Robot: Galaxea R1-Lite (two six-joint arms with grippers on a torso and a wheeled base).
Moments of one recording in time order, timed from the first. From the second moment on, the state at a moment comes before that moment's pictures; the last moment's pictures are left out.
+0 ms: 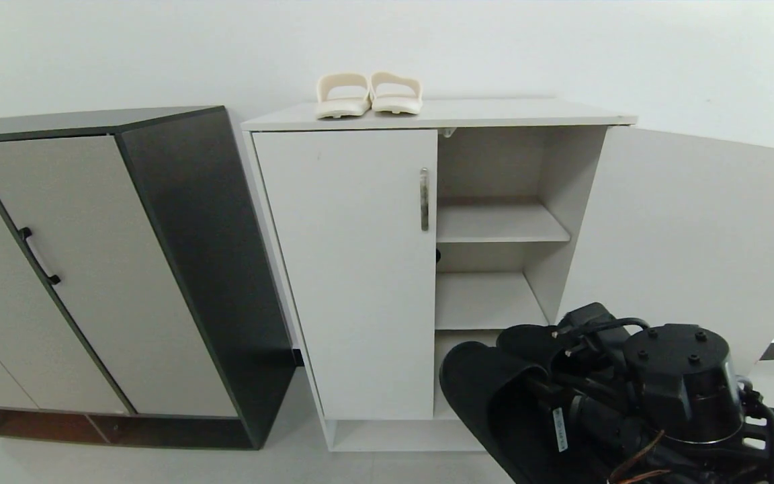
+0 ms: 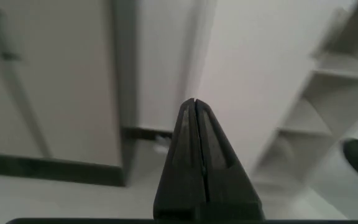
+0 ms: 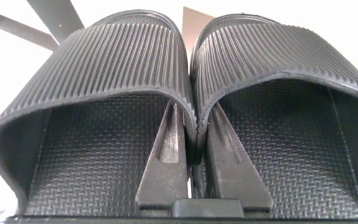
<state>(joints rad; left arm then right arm) -0.19 0.51 -0.36 -0.11 0.28 -0.08 0.81 1.63 -0.50 -0.68 -0.38 0.17</state>
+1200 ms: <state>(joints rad) 0.00 0.00 0.00 0.00 -0.02 0.01 0.89 1.72 -0.48 -0.85 -0.38 0.17</state>
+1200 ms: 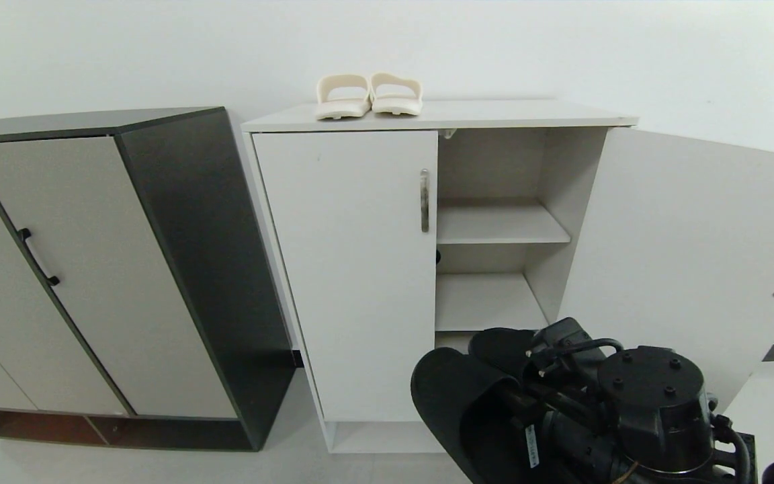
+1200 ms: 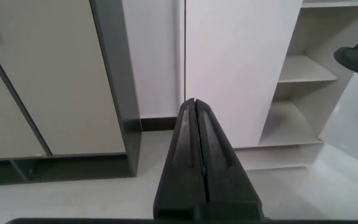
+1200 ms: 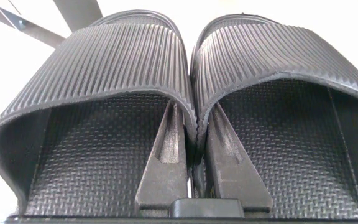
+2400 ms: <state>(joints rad) 0.00 0.00 0.00 0.00 -0.02 0.01 0.94 1.85 -0.61 -0.85 -0.42 0.22</state>
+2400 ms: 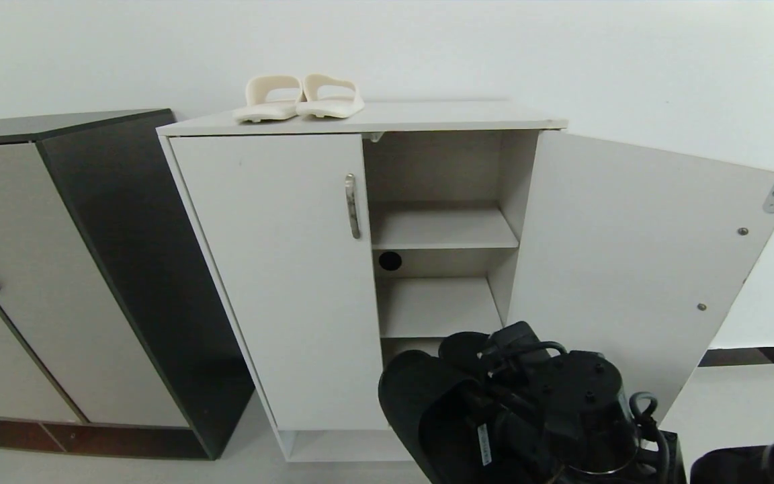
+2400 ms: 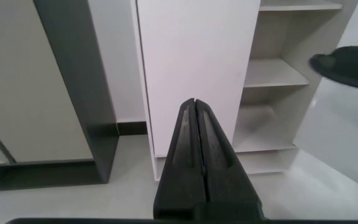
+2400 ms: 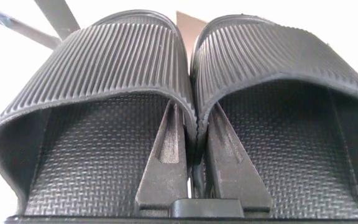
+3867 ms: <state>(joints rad) 0.00 0.00 0.00 0.00 -0.02 0.01 0.88 2.15 -0.72 -0.97 -0.53 0.24</state>
